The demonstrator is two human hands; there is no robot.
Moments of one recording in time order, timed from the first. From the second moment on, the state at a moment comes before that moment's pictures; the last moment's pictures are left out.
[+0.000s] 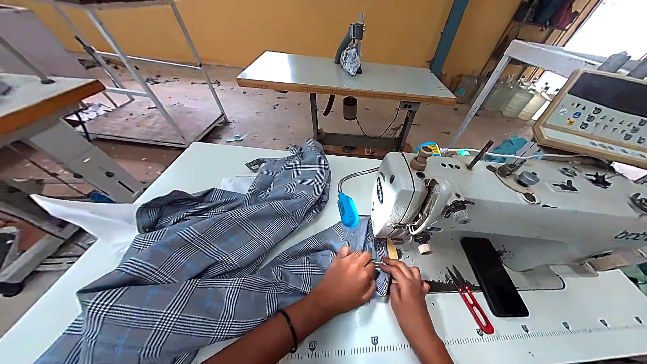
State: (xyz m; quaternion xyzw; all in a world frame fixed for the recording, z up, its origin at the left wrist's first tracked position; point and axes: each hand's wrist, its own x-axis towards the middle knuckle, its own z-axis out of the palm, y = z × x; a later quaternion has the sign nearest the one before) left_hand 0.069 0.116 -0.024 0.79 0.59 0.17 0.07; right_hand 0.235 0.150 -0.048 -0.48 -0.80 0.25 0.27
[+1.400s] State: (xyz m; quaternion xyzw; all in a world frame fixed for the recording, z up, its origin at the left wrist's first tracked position) left_hand 0.145 0.084 -0.046 0.75 0.54 0.37 -0.04; right_hand 0.242 0.169 0.005 -0.56 -0.73 0.37 0.13
